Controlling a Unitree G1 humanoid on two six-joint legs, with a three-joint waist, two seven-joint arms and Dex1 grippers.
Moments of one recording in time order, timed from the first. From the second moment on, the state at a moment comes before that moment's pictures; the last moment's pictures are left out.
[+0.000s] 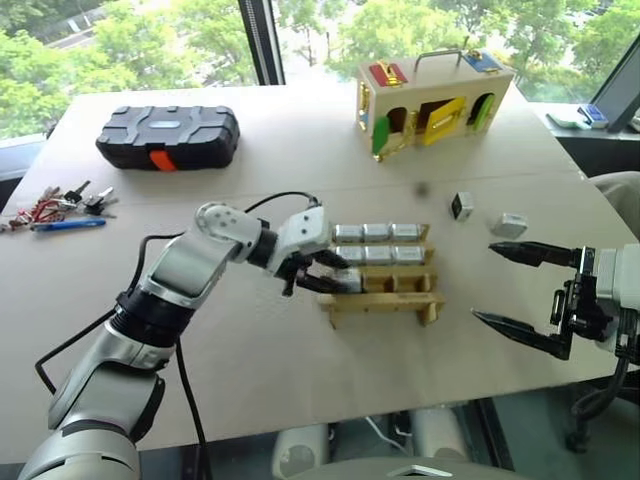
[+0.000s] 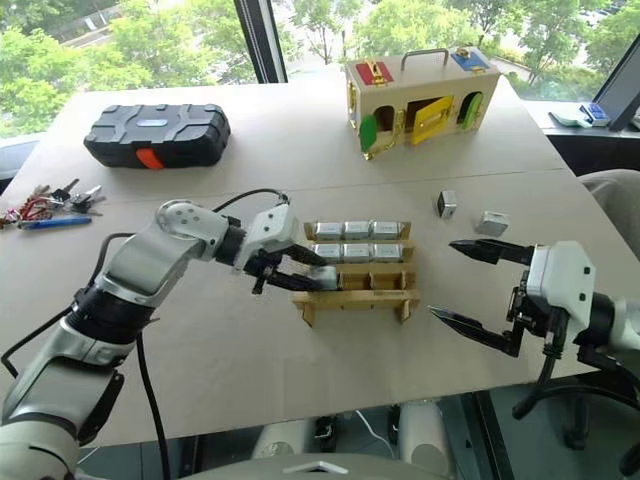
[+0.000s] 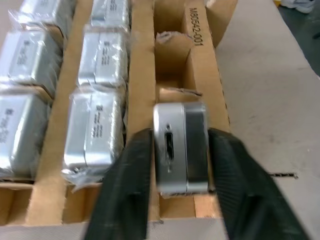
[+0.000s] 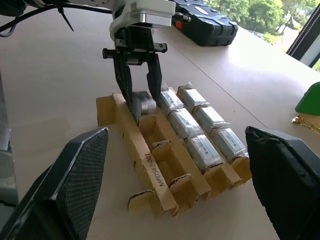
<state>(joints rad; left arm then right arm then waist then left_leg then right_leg) -0.67 0.75 -0.35 -0.11 -0.29 0.57 -1.33 0.18 -0.82 -0.44 -0.71 0.72 0.39 1.00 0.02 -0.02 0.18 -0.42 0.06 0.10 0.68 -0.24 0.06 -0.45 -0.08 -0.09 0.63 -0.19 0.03</state>
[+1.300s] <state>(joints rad) -0.02 0.72 0.31 -0.29 -0.77 0.49 -1.26 -0.70 -0.81 0.07 0.76 0.08 0.02 1.06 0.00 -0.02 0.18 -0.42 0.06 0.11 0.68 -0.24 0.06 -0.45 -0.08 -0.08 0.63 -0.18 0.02</state>
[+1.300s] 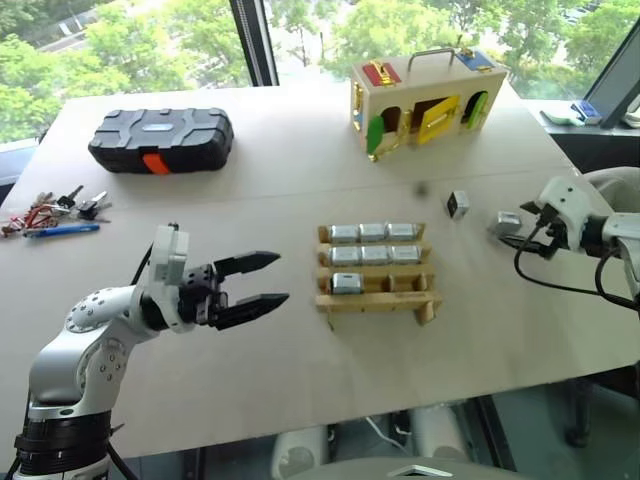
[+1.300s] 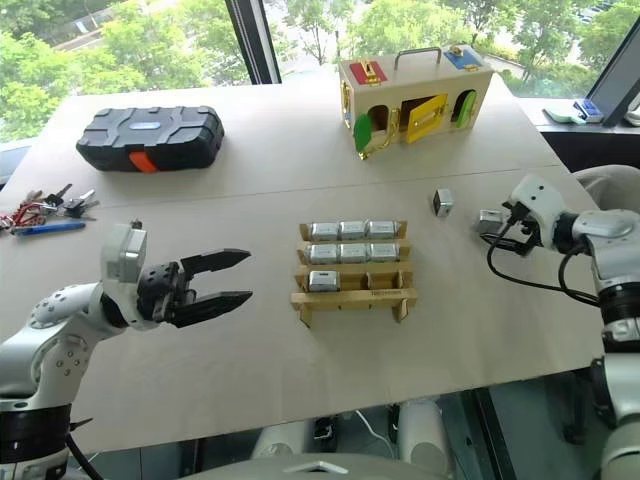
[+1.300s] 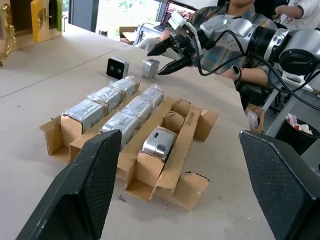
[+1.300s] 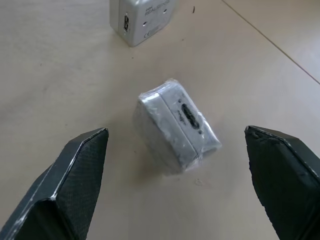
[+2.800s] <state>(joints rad) 0.01 0.74 0.27 -0.29 -0.77 0.45 -1.25 -0.30 -0.84 -0.12 -0.09 0.22 0.73 0.81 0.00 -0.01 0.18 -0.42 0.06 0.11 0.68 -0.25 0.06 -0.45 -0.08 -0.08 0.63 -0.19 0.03</state>
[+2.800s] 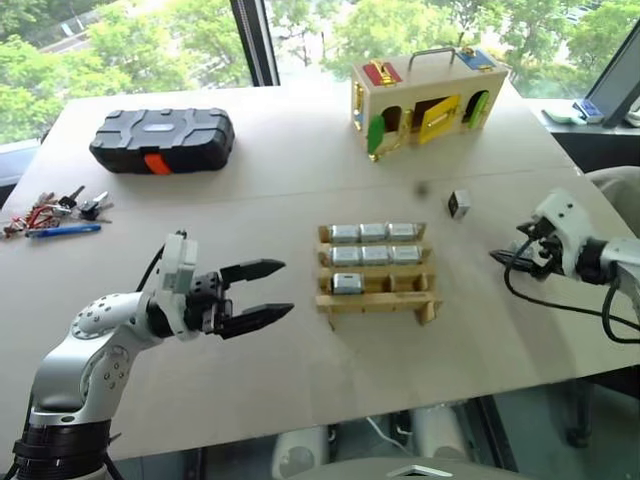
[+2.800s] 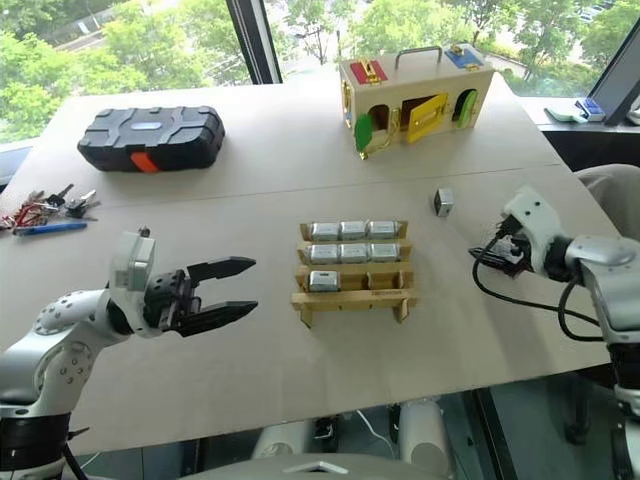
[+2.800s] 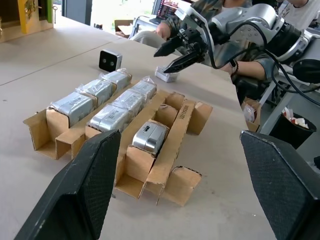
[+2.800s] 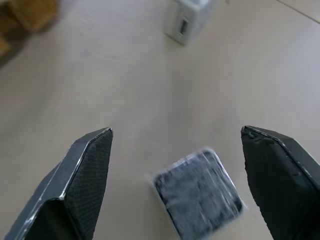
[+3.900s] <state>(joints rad) -0.02 0.77 0.25 -0.29 -0.78 0.44 -1.31 -0.24 -0.80 -0.13 0.10 0.19 0.45 0.83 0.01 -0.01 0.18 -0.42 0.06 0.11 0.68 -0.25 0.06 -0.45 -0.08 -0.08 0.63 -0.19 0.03</state>
